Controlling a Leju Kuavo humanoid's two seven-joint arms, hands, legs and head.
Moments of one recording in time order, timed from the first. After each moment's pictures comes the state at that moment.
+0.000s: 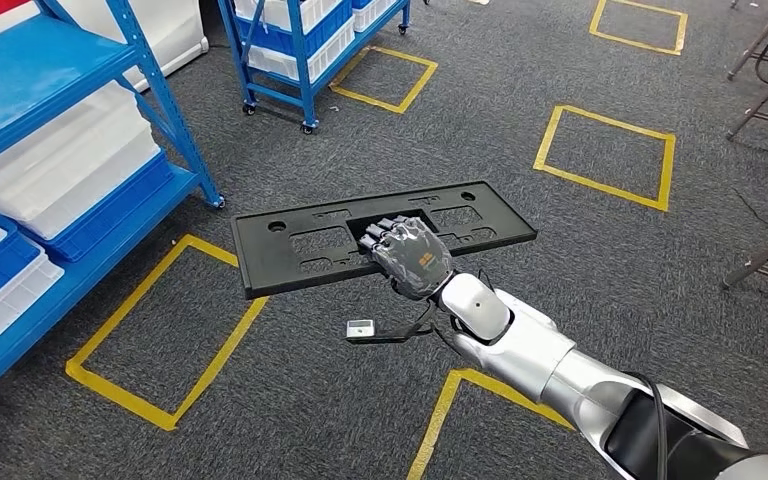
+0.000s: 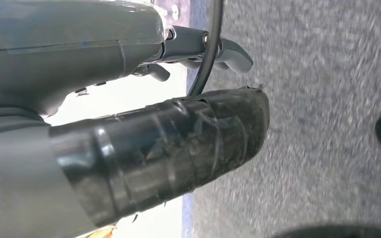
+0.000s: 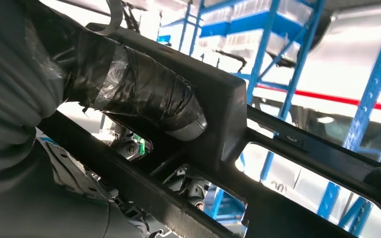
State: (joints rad) left arm -0.04 -0.11 0.92 -0.19 -1.32 -0.16 -0.01; right arm -0.59 -0.34 0.62 -1.07 1.13 -0.34 -0.11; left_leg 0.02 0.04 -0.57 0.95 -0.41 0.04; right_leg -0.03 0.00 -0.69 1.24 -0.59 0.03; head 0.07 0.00
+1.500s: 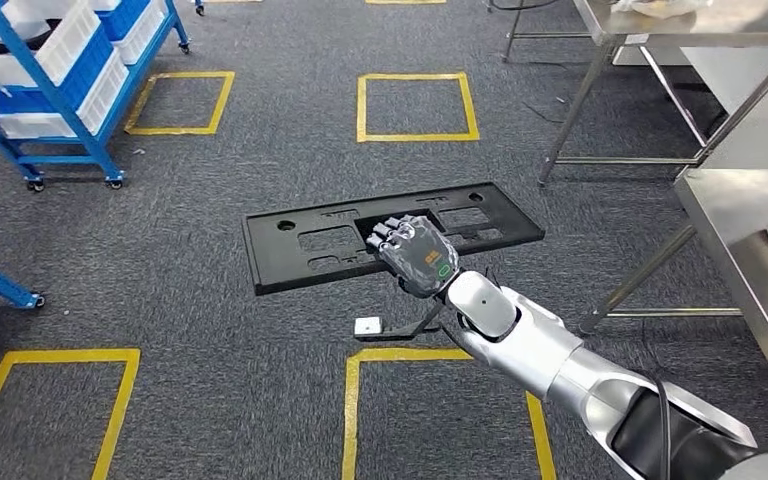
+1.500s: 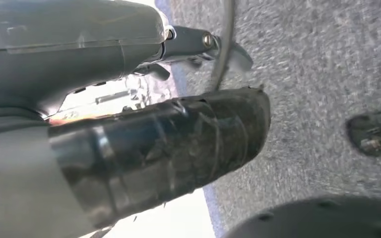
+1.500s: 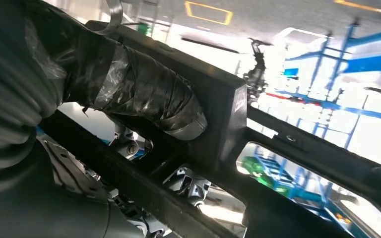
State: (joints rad) left arm -0.04 -0.11 0.92 -0.19 -1.33 -0.15 0.00; right arm -0.59 -0.35 0.62 -1.07 1.13 -0.33 -0.12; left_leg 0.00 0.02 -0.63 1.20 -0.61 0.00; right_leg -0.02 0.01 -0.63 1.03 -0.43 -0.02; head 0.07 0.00
